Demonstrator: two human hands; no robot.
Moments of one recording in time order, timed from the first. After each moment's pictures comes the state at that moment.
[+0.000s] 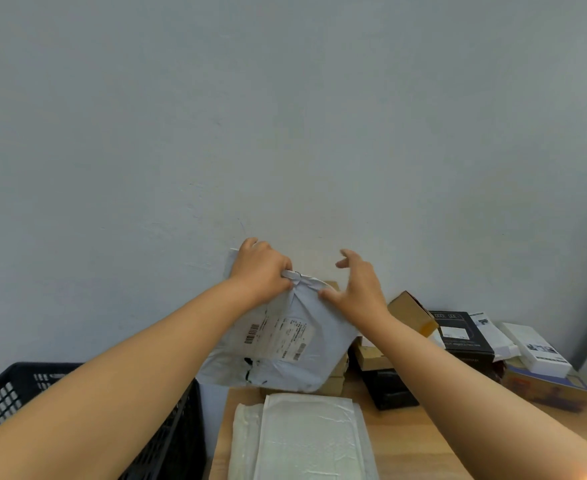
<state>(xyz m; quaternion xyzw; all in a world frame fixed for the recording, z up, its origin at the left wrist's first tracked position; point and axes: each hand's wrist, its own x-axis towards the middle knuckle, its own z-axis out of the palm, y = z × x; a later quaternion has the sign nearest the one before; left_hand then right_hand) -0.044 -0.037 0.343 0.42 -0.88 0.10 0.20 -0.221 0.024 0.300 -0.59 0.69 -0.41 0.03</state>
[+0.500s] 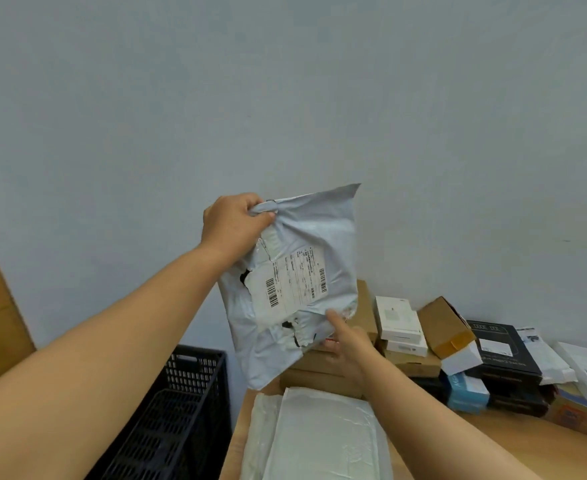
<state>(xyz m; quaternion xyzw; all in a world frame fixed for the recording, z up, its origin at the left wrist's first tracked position) 0.000 -0.038 0.387 0.49 -0.72 -0.10 0.49 -0.195 0.016 0.231 -0.25 0.60 -0.52 0.55</state>
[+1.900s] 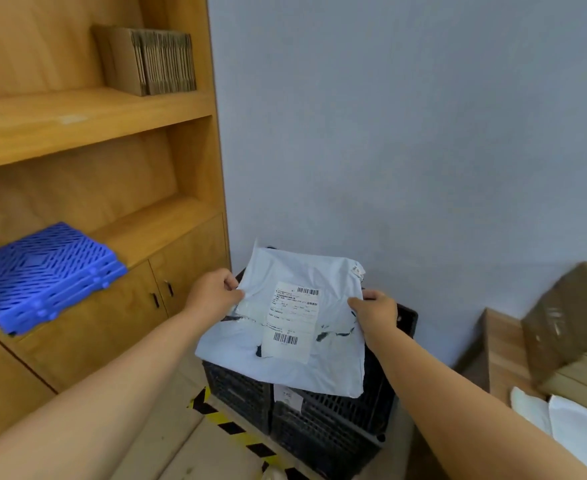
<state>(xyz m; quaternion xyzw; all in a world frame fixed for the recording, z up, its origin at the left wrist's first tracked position) 0.614 -0.035 0.150 0.75 -0.51 -0.27 0.34 0.351 -0.092 0.129 -0.42 0.68 -0.40 0.45</state>
